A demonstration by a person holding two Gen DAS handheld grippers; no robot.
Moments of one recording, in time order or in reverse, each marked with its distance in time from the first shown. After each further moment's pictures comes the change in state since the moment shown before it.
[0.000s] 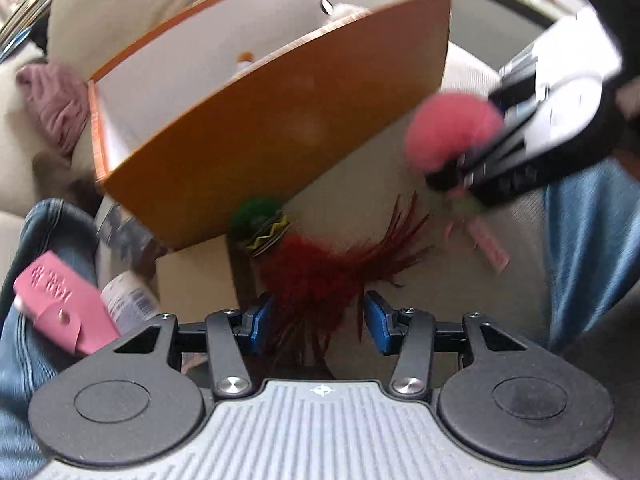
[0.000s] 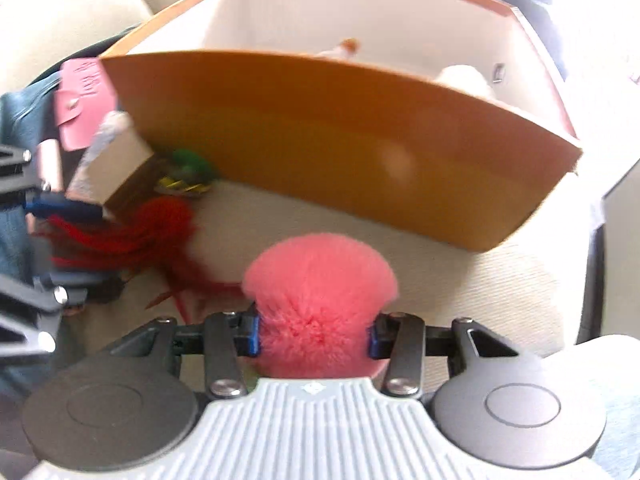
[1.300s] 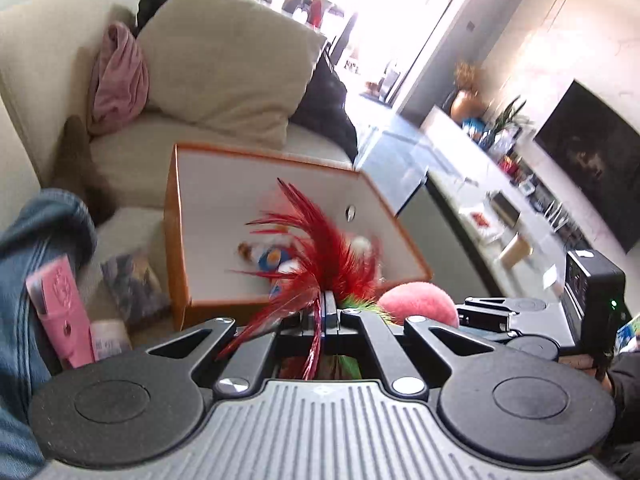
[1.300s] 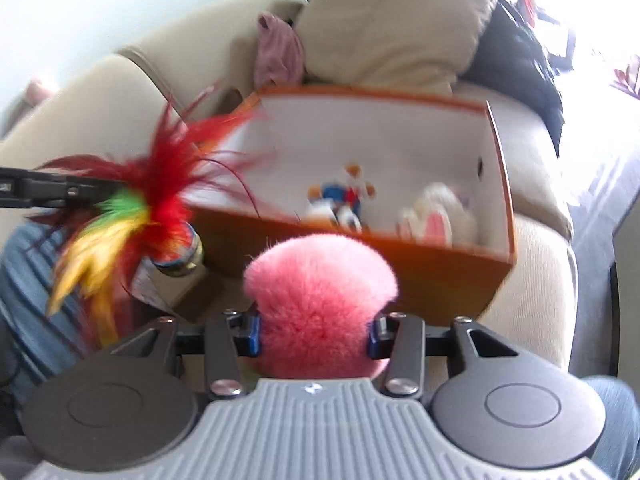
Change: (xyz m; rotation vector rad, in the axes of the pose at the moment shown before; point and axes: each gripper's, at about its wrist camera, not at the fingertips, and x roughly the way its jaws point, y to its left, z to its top) left arm -0.102 0.117 0.015 -0.627 -0.402 -0.307; right arm -0.100 -0.016 0.034 0.040 -0.255 0.158
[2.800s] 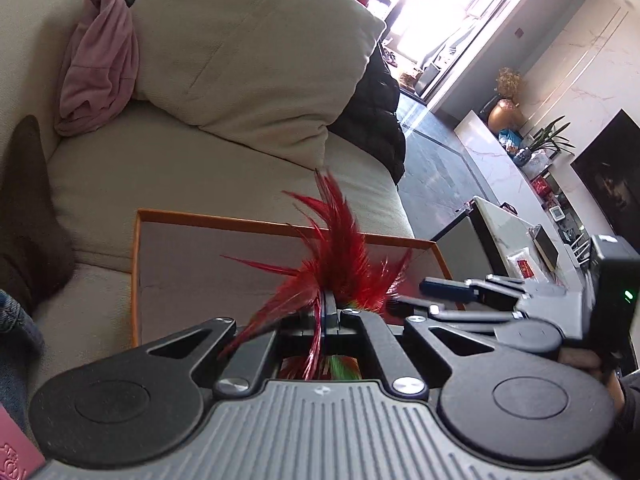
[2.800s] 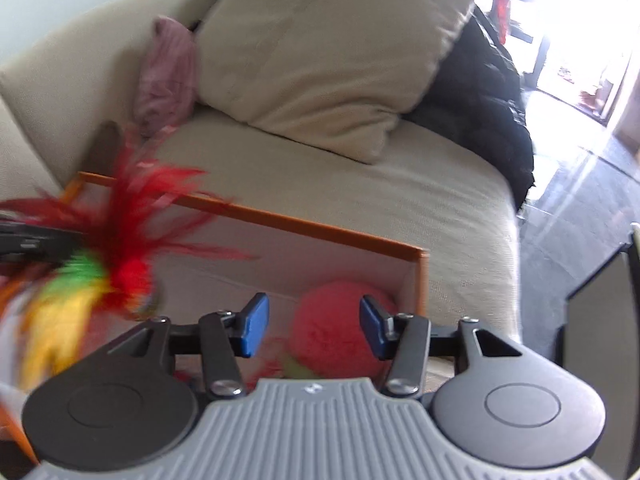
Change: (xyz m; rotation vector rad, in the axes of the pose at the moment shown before) left arm 0.150 0.056 0.100 -0.145 0.064 0.075; right arm 0.133 -0.085 0.134 -0.034 0.072 -0.155
